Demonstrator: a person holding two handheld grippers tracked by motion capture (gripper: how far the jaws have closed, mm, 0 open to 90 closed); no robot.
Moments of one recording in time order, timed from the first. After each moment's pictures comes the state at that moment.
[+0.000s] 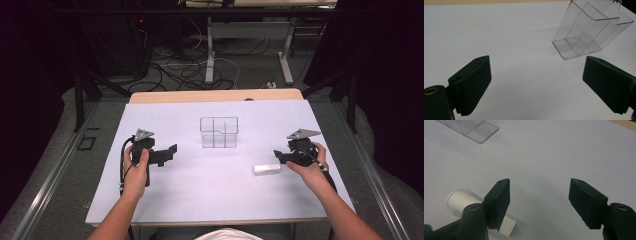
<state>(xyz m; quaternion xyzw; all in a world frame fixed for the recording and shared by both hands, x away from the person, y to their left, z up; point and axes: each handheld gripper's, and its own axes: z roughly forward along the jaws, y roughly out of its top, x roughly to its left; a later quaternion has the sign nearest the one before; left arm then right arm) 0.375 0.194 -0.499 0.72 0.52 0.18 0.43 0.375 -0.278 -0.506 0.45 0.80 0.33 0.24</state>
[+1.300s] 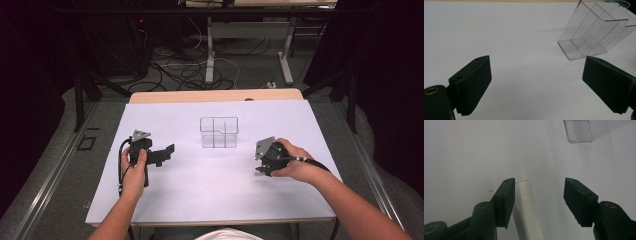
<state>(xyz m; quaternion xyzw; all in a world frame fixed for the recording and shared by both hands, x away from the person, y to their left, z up) 0.375 0.202 -0.504 0.71 0.53 0.18 0.42 0.377 -0.206 -0.497 0.07 0.96 0.20 0.17</state>
